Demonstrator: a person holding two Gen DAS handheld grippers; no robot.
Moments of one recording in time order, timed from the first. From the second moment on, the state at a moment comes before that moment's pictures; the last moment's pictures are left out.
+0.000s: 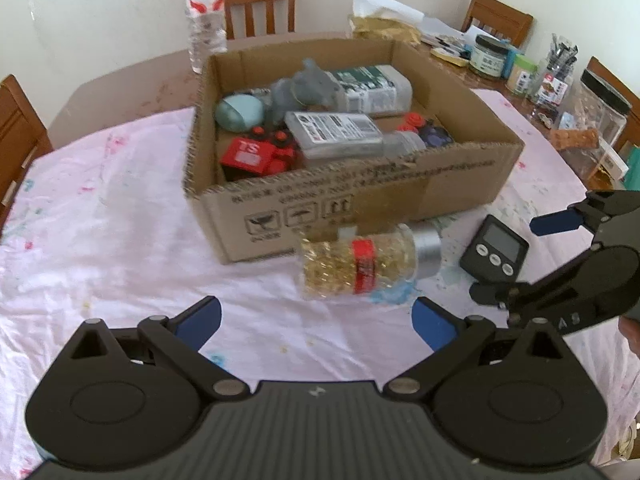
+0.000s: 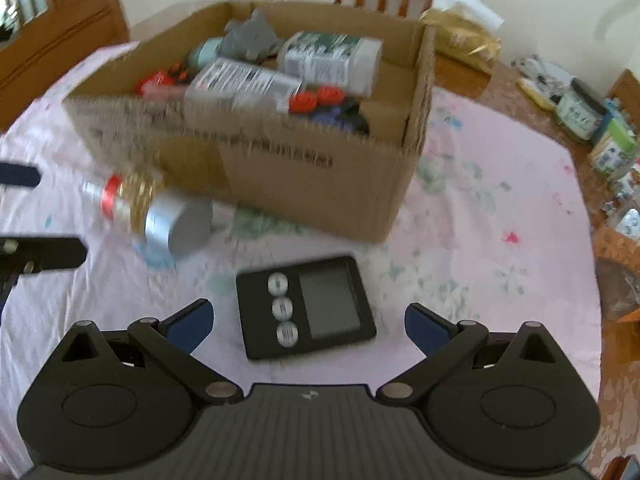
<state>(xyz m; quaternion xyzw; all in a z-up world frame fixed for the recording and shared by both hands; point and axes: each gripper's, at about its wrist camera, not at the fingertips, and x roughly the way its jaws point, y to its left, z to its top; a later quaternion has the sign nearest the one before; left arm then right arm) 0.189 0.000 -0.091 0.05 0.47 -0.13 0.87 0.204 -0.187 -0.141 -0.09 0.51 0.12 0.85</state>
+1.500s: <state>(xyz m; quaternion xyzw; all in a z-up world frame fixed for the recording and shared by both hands) 0.216 -0.019 -0.115 0.03 0.47 -0.06 0.88 0.201 -0.196 -0.144 -0.09 0.45 0.16 0.87</state>
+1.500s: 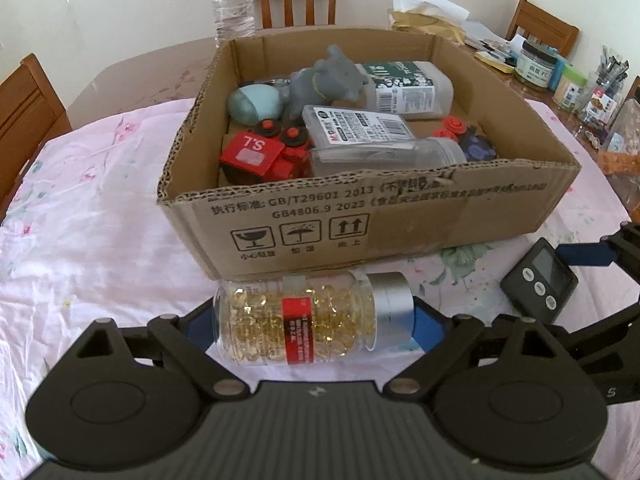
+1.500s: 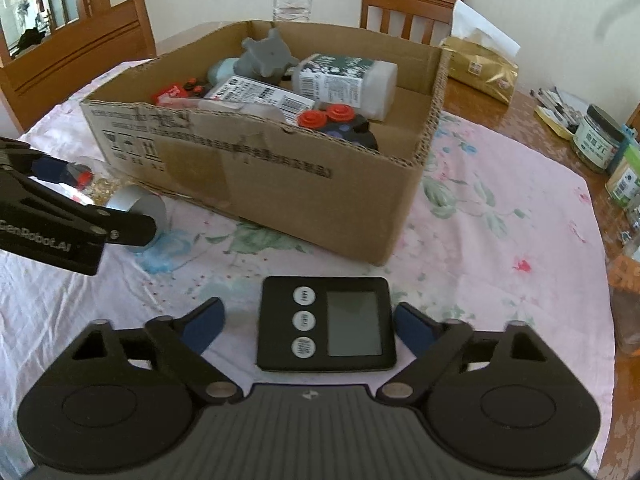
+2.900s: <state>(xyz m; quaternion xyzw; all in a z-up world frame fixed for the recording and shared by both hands) 0.211 -0.007 -0.094 0.08 0.49 -0.13 0.86 0.196 -0.204 -0.113 -0.10 0.47 0.15 0.87</state>
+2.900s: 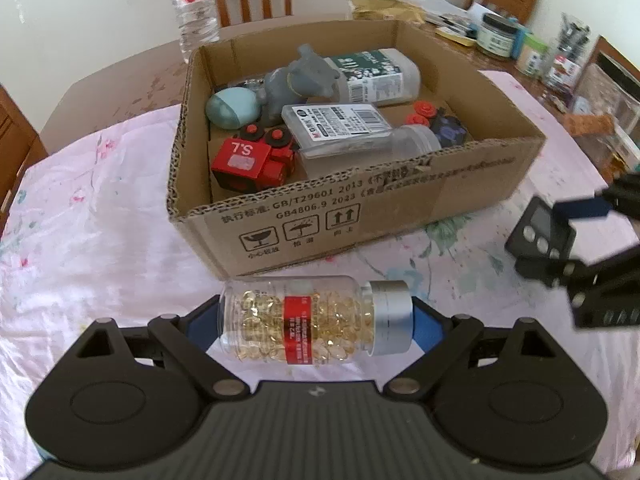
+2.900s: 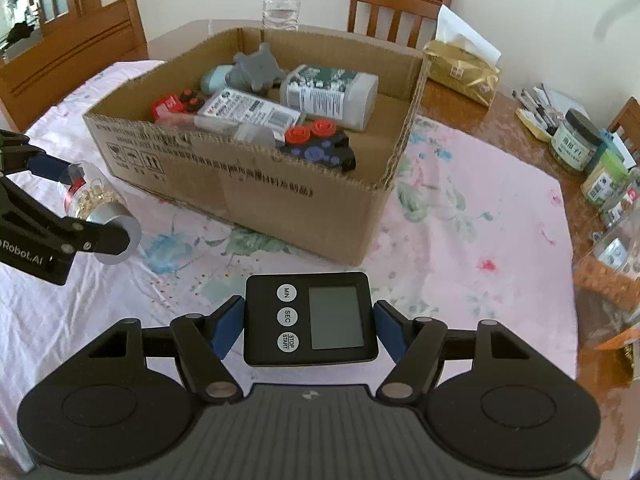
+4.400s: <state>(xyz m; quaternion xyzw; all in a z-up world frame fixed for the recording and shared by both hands) 0.371 -0.083 -0.006 0.13 0.41 -0.22 0.88 0.210 -0.224 -0.031 -0.03 0.40 0.09 0.91</state>
